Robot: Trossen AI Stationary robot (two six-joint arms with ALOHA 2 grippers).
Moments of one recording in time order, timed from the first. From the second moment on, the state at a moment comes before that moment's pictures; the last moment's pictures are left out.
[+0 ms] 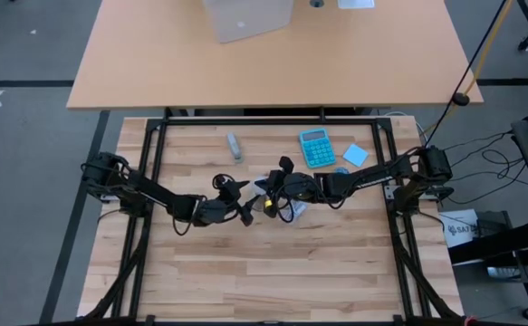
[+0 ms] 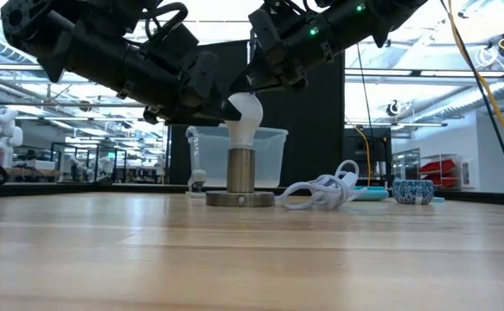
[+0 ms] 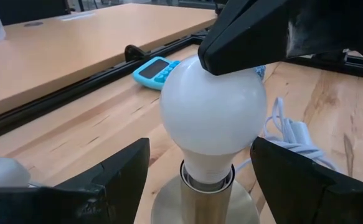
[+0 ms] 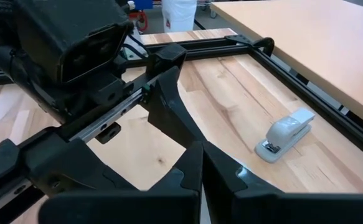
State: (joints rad) left arm -0.21 1.64 0.59 0.71 -0.79 -0.26; right arm 0.06 1.72 0.95 0.21 0.36 0.15
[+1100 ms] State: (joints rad) left arm -0.23 1.64 0.59 0.71 -0.78 -0.25; right arm 0.09 1.68 0.94 0.26 0.35 0.00
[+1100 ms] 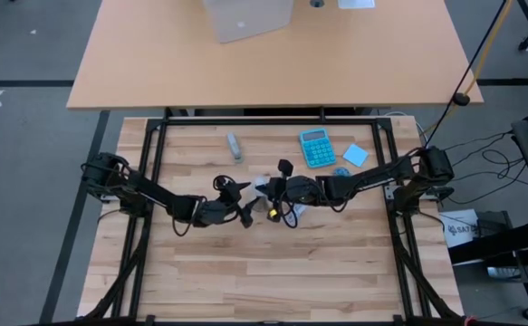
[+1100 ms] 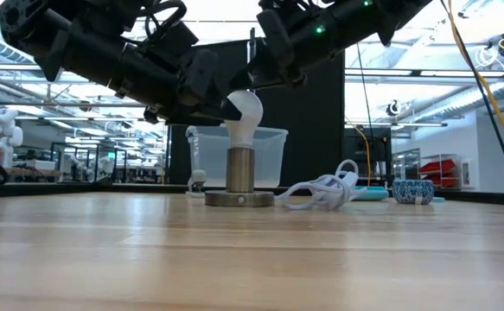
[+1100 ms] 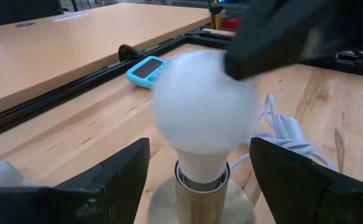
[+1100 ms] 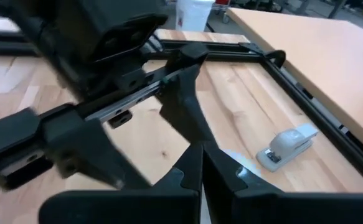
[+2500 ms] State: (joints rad) left arm -0.44 1.49 0.59 0.51 -1.08 -0.25; right arm 0.07 1.55 0.80 0.43 0.58 -0.11
